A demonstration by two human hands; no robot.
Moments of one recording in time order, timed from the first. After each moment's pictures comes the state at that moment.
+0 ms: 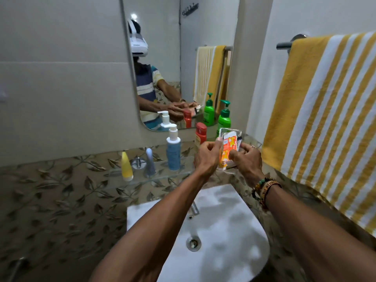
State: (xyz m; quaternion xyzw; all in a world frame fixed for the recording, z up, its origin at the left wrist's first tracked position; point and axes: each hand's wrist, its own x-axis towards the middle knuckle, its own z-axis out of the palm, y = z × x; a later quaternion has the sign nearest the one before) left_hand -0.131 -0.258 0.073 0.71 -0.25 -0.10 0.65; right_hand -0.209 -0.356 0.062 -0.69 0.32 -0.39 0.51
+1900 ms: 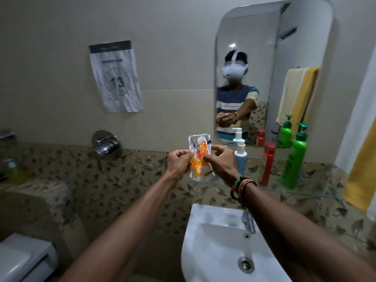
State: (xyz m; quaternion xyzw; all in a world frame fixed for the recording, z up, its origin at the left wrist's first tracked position) left_hand -0.115 -0.022 0.116 0.69 -0.05 0.05 0.72; right_hand -0.128 -0.177 0.110 -0.78 0.00 -0.22 0.59
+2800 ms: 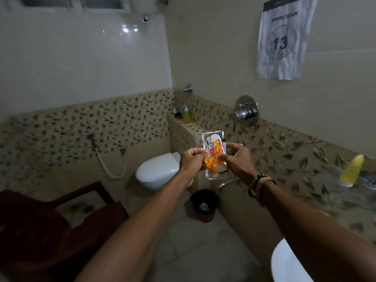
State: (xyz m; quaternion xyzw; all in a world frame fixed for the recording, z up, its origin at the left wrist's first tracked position) left_hand -0.262 0.188 0.062 0.64 0.29 0.28 0.66; right_hand -0.148 0.073 0.051 -0.73 -0.32 0.11 0.60
